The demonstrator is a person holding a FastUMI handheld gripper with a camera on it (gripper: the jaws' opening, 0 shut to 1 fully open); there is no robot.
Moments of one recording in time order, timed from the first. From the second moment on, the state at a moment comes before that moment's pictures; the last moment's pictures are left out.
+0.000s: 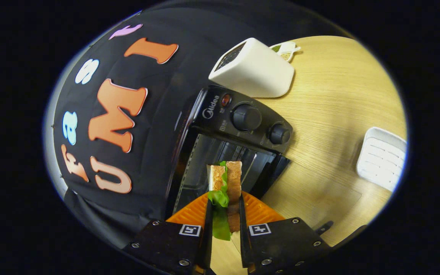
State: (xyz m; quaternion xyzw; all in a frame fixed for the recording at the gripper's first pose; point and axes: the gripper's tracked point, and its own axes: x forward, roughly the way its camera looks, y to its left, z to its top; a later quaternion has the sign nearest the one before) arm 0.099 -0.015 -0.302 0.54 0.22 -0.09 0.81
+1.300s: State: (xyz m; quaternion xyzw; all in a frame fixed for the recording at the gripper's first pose) arm 0.124 0.027 -0.331 0.46 0.30 -0.18 0.82
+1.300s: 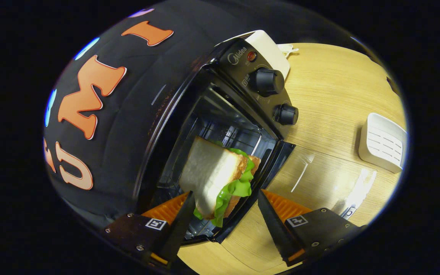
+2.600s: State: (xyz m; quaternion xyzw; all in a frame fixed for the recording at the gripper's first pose) arm -0.083 0.006 -0.386 -0.04 0.45 -0.01 0.89
